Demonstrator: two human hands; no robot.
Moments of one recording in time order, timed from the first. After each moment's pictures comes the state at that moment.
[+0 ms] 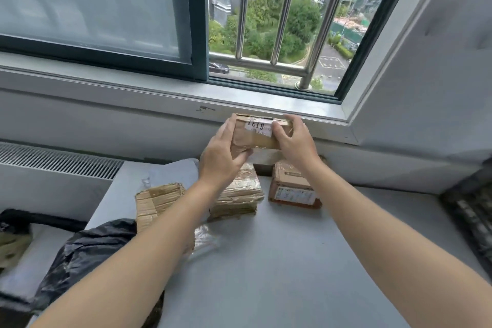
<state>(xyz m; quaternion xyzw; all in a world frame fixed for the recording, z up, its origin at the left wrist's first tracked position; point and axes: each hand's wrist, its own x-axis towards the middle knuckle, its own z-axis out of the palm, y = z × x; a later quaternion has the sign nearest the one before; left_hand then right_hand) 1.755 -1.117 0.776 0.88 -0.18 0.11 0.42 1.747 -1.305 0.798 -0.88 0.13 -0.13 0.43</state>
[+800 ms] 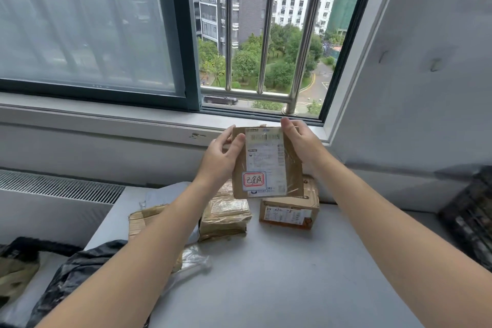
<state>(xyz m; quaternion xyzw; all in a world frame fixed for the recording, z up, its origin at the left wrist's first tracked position) 1.717 -1.159 0.854 0.75 -0.10 -0.05 0.65 1.706 -1.362 0.875 -0.84 0.08 -0.07 0.53</state>
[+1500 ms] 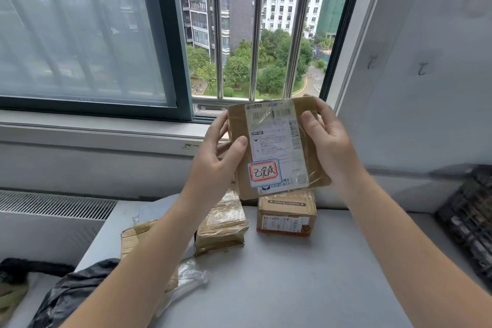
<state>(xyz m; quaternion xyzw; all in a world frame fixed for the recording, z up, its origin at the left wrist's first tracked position) 1.678 -1.155 0.901 0.67 -0.22 0.01 0.71 1.653 -1.362 0.922 -0.71 -0.03 -0.20 0.67</state>
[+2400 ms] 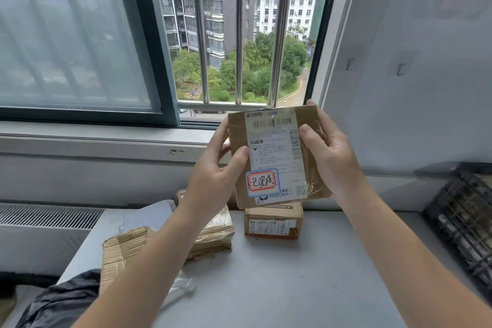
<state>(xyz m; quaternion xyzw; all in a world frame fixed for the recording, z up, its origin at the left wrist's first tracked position) 1.665 -1.192 0.903 0.71 -0.25 0.00 0.66 1.627 -1.395 0.918 -0.72 -0.02 -0.23 0.65</state>
